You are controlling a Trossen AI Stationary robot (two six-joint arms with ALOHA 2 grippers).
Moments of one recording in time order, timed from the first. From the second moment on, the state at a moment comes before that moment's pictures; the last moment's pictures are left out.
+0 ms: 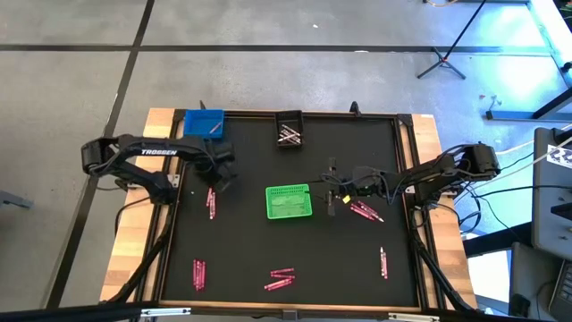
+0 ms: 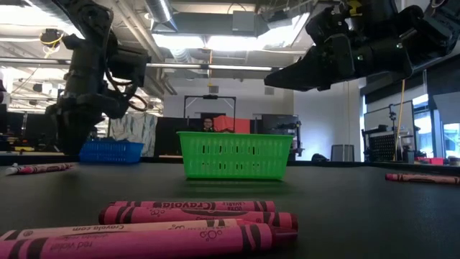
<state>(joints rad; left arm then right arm) 0.39 1.33 0.67 -0.96 0.06 -0.61 0.04 1.45 0.46 0.80 0.07 -0.16</state>
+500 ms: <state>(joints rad) 0.35 1.33 0.55 -0.84 0.03 -0.67 0.04 1.45 0.46 0.80 0.10 -0.16</state>
